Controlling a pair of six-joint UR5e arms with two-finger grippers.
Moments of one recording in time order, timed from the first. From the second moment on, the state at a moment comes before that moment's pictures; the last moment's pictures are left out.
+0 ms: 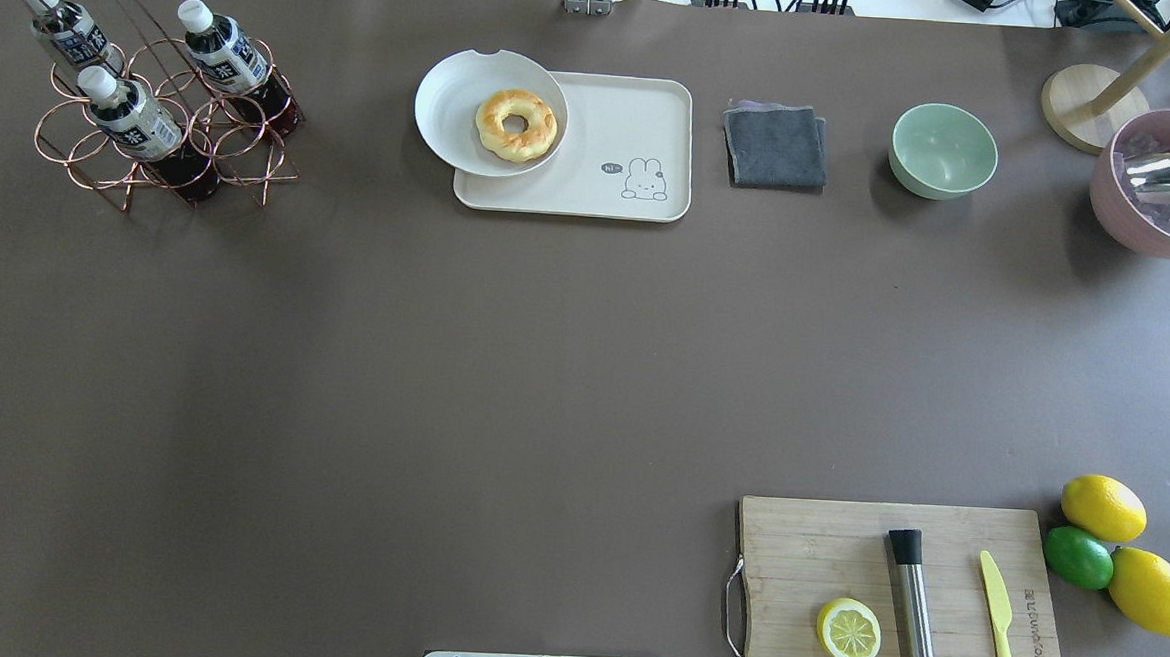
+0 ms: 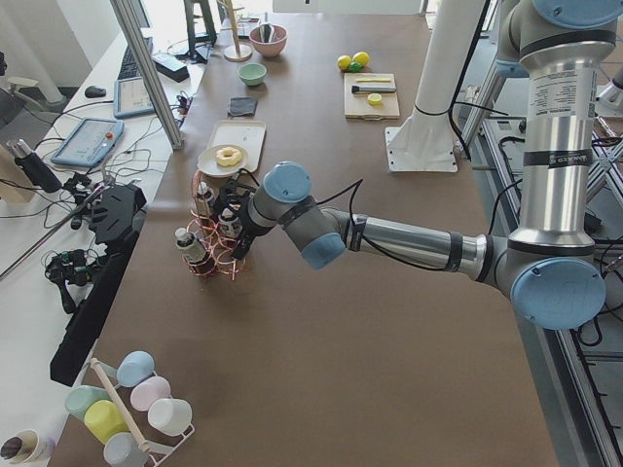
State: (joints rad) left arm -1.38 -1.54 -1.76 -2.33 -2.28 -0.52; right arm 1.57 -1.66 1.84 -1.51 2.40 -0.05
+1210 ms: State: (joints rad) left arm -1.00 -1.68 -1.81 -2.29 -1.67 -0.90; right arm 1.56 -1.67 1.83 -1.49 2.40 -0.04
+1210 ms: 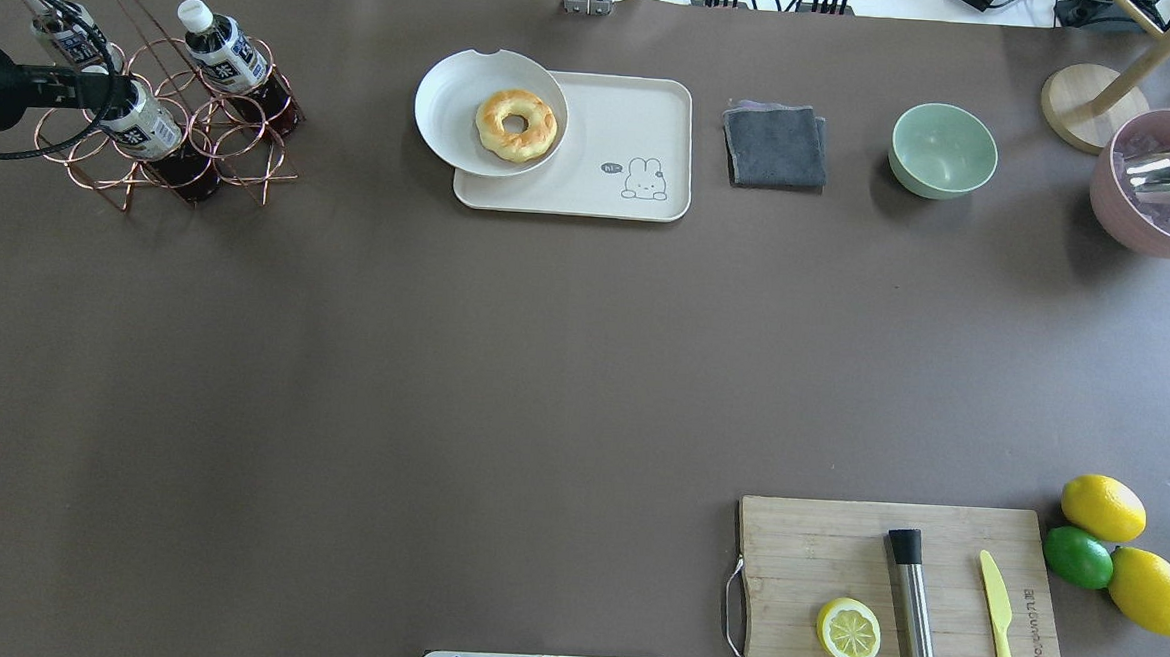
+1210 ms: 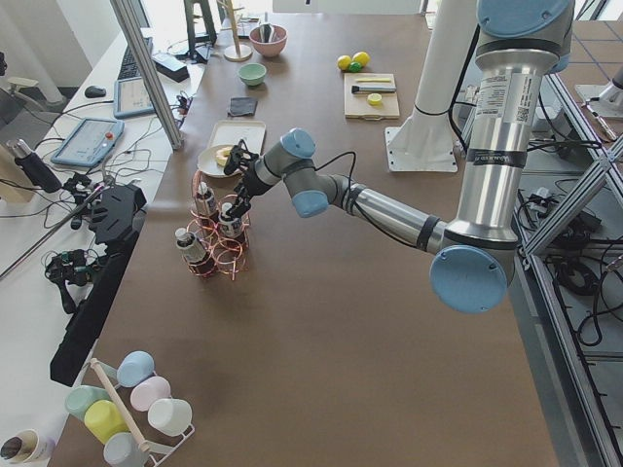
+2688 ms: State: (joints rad) left arm -1.00 -1.71 -1.71 -2.36 -1.66 -0.89; right arm 1.56 -1.67 1.83 -1.49 2.40 -0.04
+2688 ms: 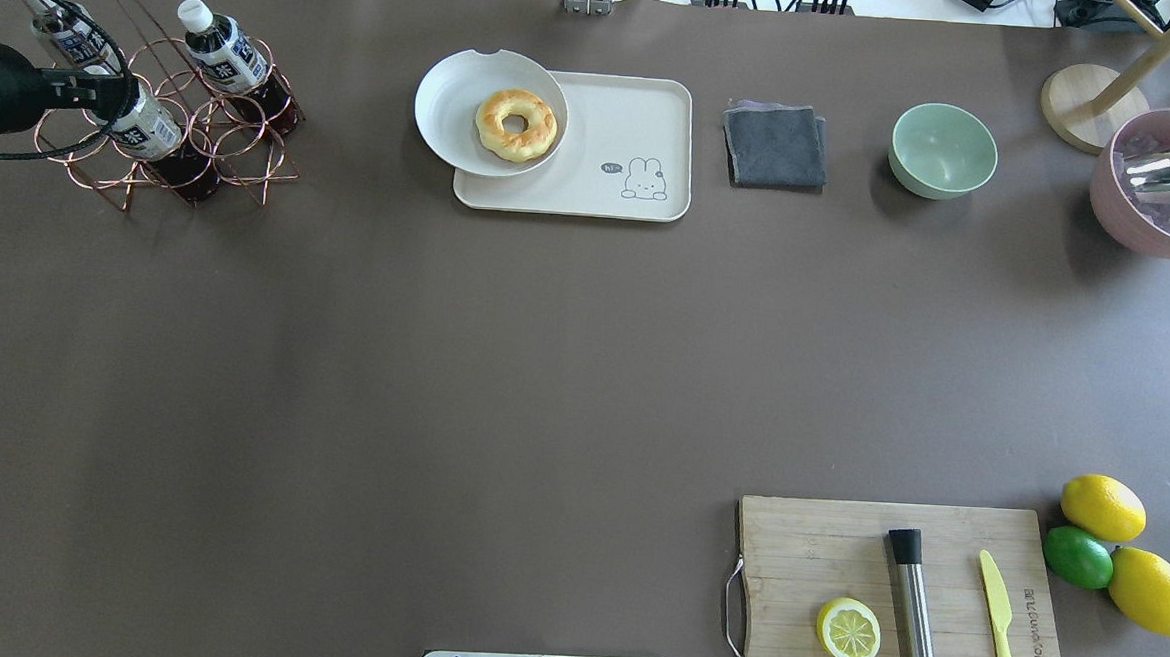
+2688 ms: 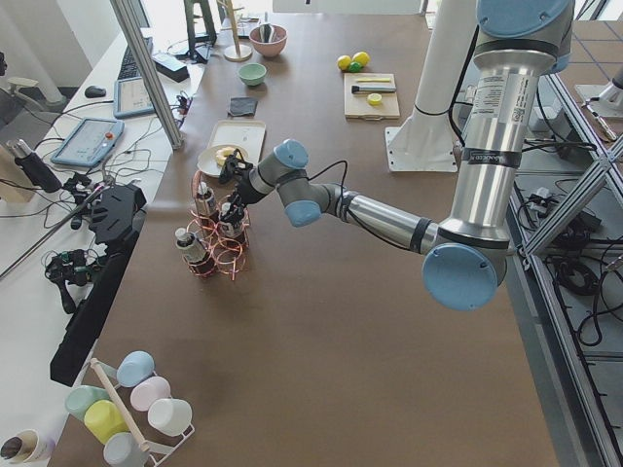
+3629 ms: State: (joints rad) left arm -1.06 -1.72 -1.75 -2.34 -1.72 -0.89; right arm 1.56 -1.67 1.83 -1.49 2.40 -0.04
